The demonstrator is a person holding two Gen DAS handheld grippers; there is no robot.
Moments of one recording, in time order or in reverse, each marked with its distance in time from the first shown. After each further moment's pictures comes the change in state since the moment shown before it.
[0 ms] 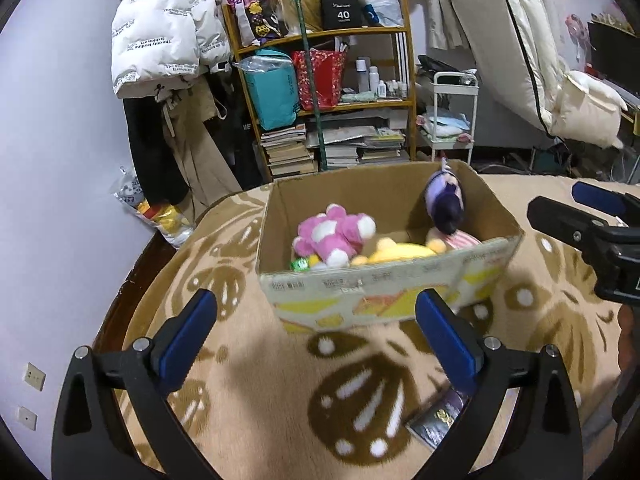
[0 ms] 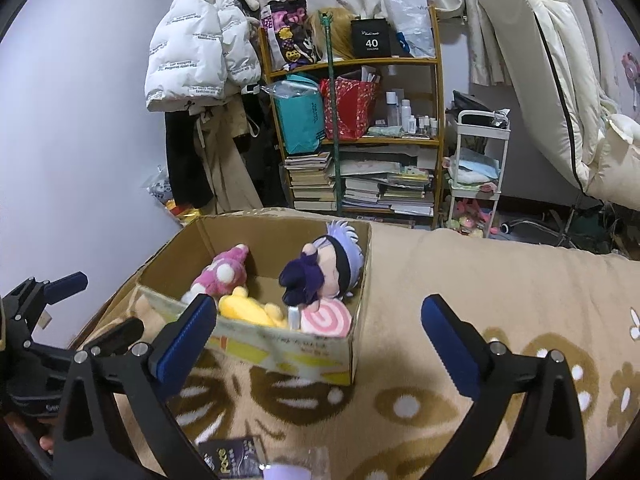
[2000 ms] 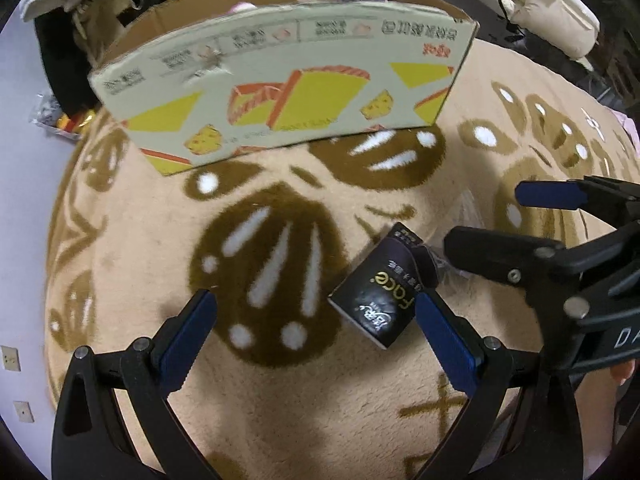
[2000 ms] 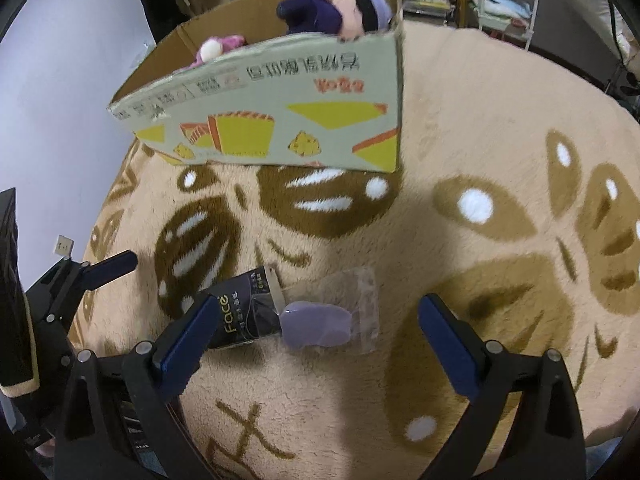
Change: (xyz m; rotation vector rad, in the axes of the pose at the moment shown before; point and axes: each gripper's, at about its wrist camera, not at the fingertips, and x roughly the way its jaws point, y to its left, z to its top) left arm 0.061 -0.054 -0.084 0.081 0.462 -0.232; right arm 0.061 0.003 -0.094 0.103 0.618 0.090
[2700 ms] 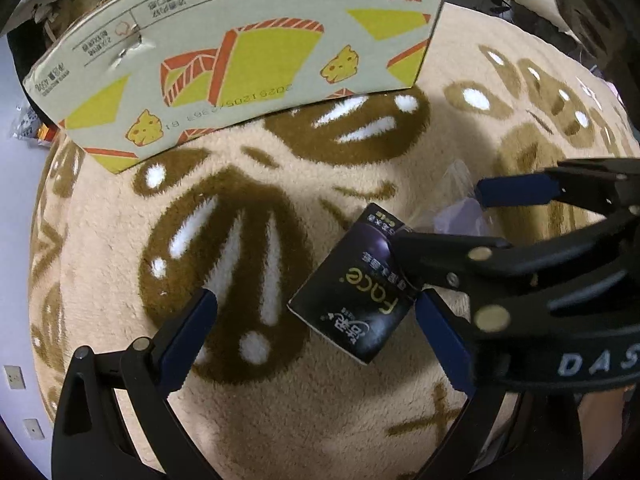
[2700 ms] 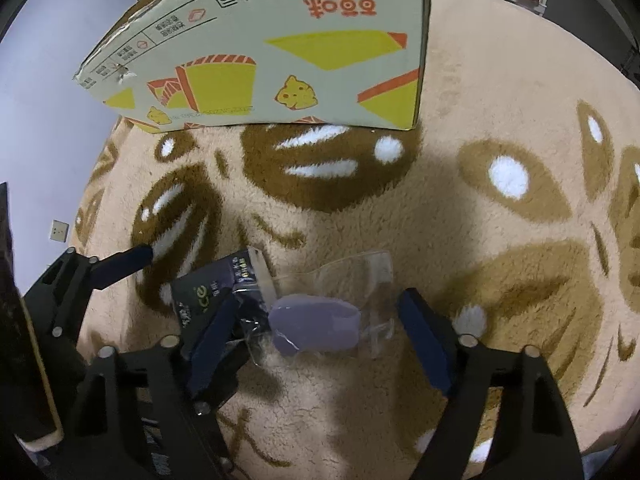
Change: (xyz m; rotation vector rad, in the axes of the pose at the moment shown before) left arm 0.034 -0.029 -0.005 0.057 0.053 -0.017; right arm 0.034 0.005 0.002 0.002 0.113 0.010
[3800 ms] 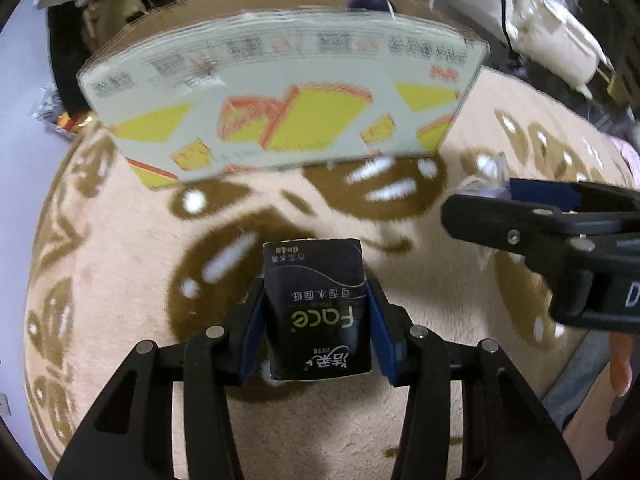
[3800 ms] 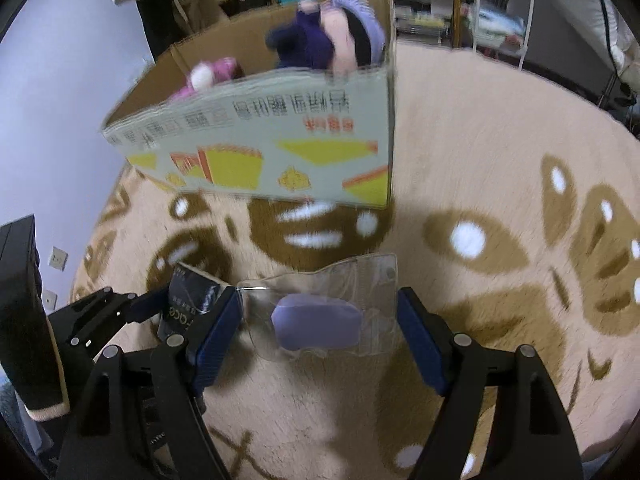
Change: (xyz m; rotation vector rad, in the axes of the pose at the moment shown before) left arm -0.028 0.022 0.007 -0.130 -0.174 0.006; right arm -0.053 -0.011 0.006 -0.008 -0.243 -0.018
